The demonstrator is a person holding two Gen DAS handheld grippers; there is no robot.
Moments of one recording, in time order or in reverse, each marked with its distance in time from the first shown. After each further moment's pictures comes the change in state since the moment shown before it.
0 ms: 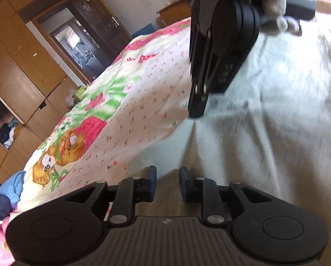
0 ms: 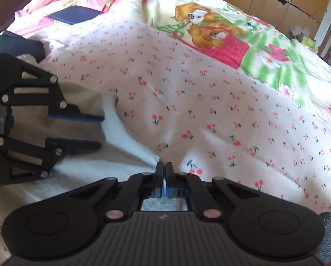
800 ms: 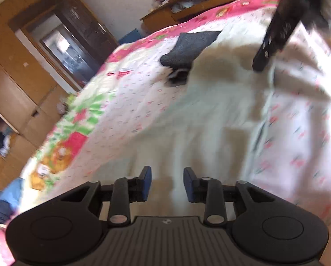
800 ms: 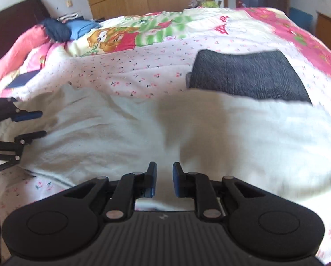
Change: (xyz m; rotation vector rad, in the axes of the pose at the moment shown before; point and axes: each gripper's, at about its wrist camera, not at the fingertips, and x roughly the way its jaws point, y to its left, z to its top) left arm -0.077 -0.074 0.048 0.013 0.008 -0.099; right arm -0.141 -0.013 -0.213 0.641 -0.125 -0.142
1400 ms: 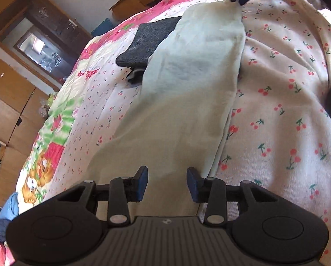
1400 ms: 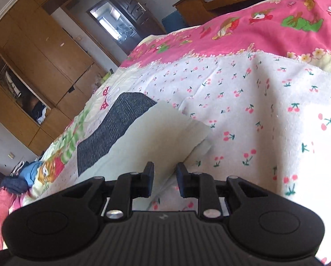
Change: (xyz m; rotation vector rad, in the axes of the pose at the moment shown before) left arm 0.016 -0.051 0.036 0.159 0.111 -0.020; right arm -0.061 -0.158 -0.053 0.735 -0.405 -0.083
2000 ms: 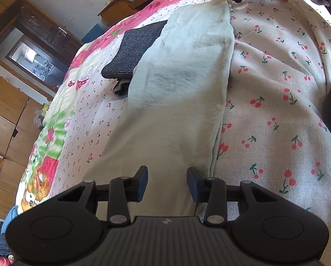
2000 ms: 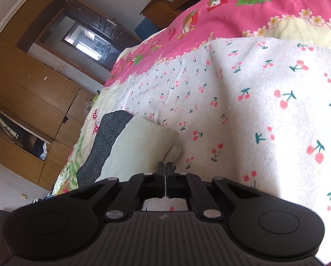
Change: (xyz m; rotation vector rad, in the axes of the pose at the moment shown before) left arm 0.008 -0.011 0.017 0.045 -0.009 -0.019; right arm -0.015 -0.043 -0.007 0.274 -0.029 0.007
